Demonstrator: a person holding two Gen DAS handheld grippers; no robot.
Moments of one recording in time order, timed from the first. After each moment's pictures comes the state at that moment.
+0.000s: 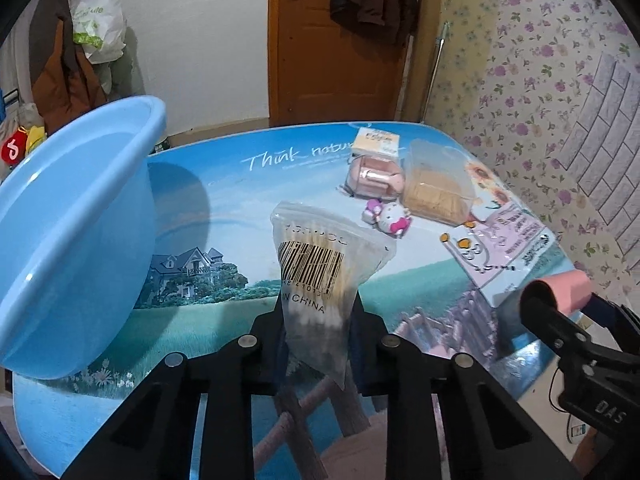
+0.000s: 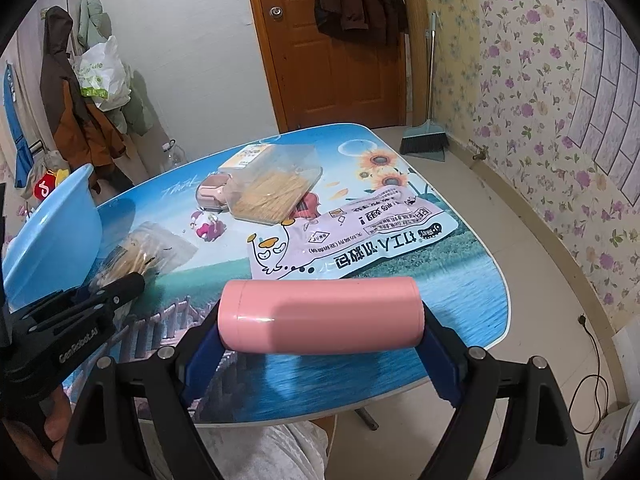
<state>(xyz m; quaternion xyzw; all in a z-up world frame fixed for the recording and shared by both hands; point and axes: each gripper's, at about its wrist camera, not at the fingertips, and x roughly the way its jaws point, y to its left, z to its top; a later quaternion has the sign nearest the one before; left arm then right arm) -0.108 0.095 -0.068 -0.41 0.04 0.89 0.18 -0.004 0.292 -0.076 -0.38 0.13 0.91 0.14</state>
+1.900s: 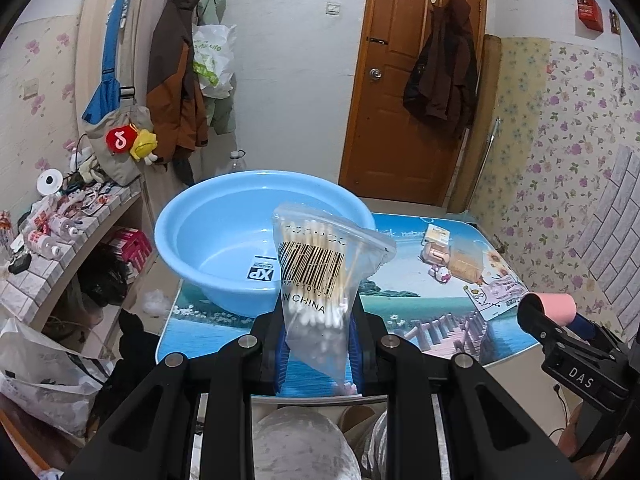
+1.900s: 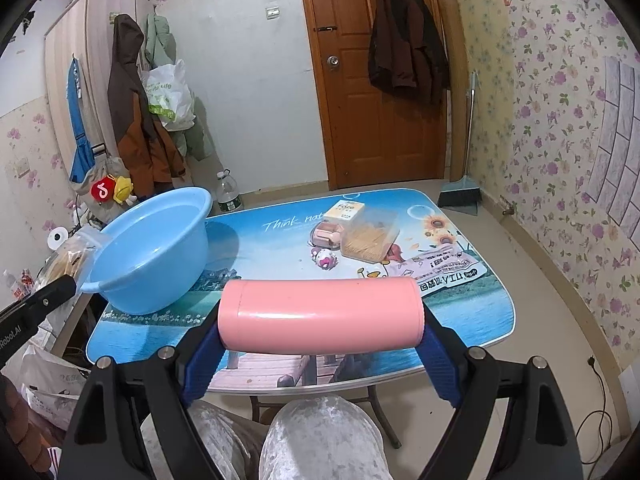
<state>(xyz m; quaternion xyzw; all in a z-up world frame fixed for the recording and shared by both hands) 0.009 -0.057 0.036 -0.31 -0.04 0.95 0.08 0.058 0.201 0.005 -0.31 0.09 0.95 0.07</state>
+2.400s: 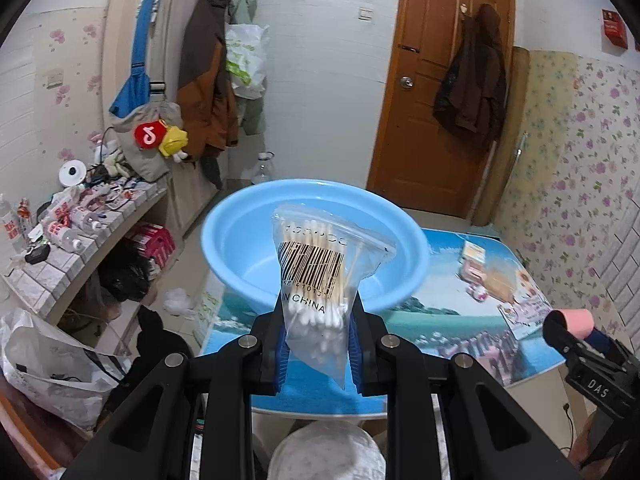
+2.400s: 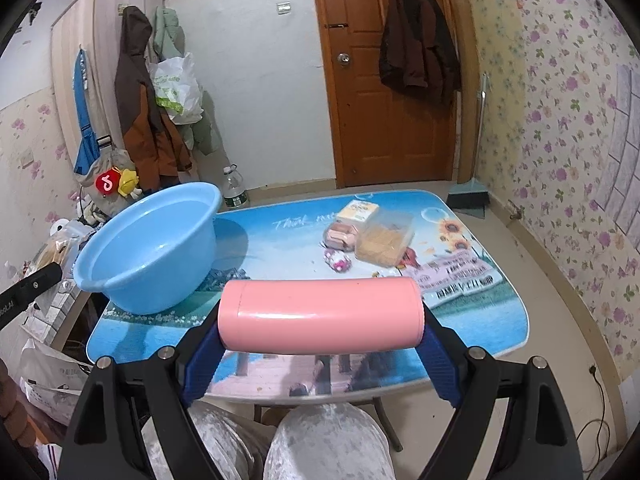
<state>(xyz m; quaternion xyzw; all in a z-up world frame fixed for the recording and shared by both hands) -0.007 -0.100 0.041 -0.30 -0.05 0.95 0.03 0.036 0.188 0.008 -0.31 0.07 0.95 0.05</state>
